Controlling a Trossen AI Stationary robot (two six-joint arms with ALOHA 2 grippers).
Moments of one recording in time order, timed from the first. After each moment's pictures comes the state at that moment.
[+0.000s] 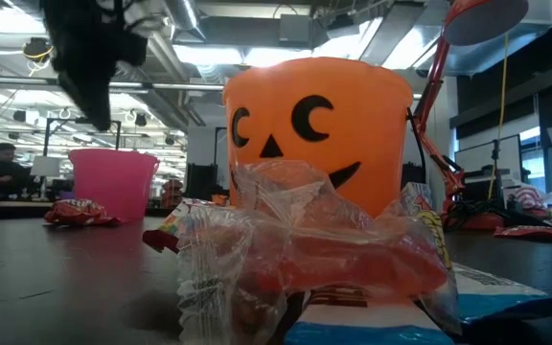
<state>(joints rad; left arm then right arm) 0.01 1.09 0.87 -1.07 -0.27 -0.62 0.58 1.45 1.18 -0.42 0.90 0.20</state>
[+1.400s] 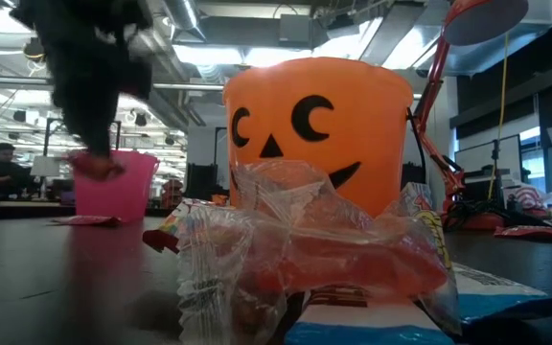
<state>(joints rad) 0.01 1.09 0.68 -0.71 -0.05 -0.57 0.58 1.45 1.18 -0.42 0.90 0.20</state>
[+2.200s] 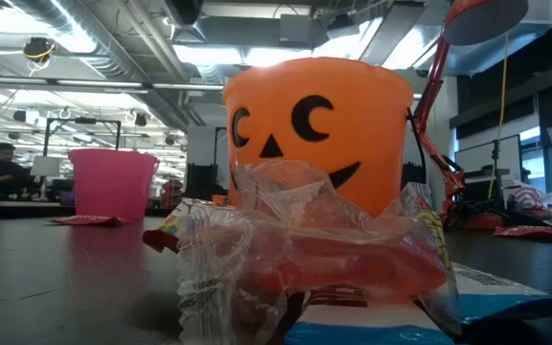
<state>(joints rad) -0.15 1.12 0.77 0.25 0.02 -0.23 0.61 1.45 1.29 -0.50 0.91 0.18</state>
